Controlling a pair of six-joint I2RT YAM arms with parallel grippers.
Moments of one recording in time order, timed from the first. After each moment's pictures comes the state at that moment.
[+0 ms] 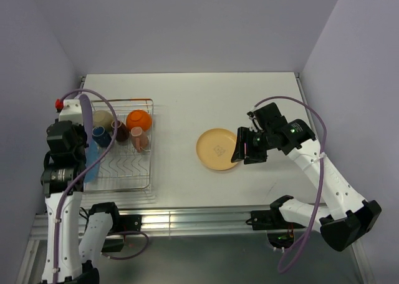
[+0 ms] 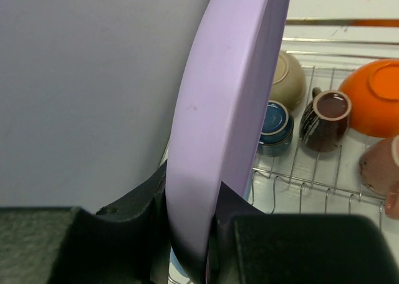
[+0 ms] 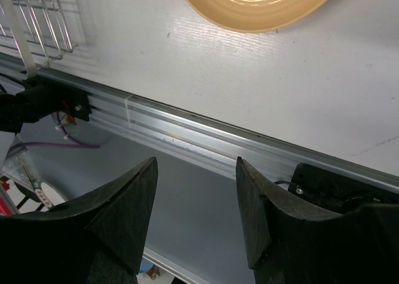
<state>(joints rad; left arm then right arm) 0.10 0.70 0.96 -0.62 -0.36 0.19 0.46 1.08 1.17 -1.19 -0.29 0.54</state>
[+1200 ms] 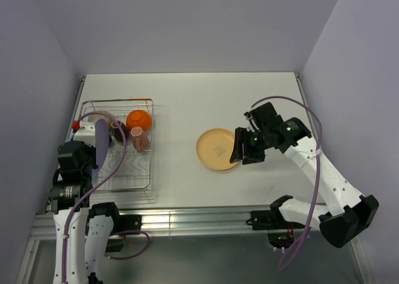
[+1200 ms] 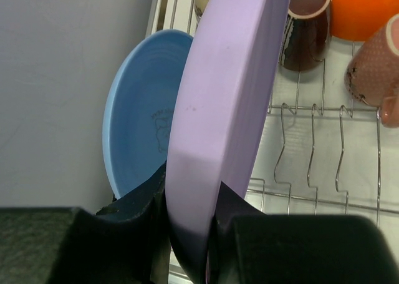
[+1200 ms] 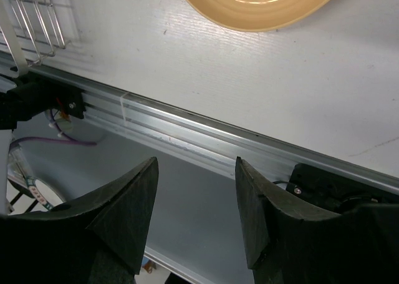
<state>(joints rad) 0.10 0.49 0.75 -0.75 -0.23 0.23 0.48 1.11 1.17 -1.18 -0.28 0.54</state>
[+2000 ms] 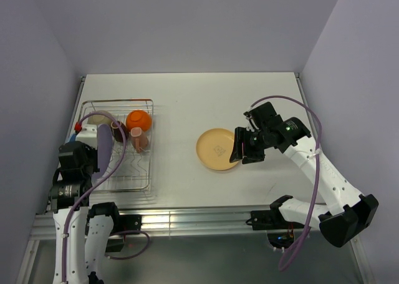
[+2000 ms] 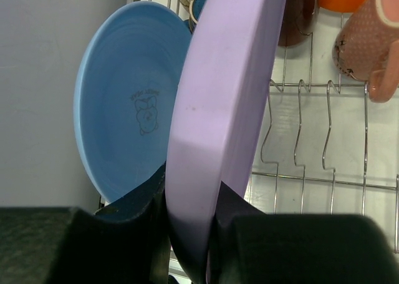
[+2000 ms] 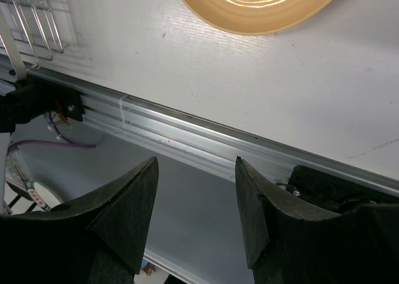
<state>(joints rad) 0.11 0.50 0.76 -0.83 -0.18 0.22 0.48 1.12 1.17 -1.18 -0.27 0.54</state>
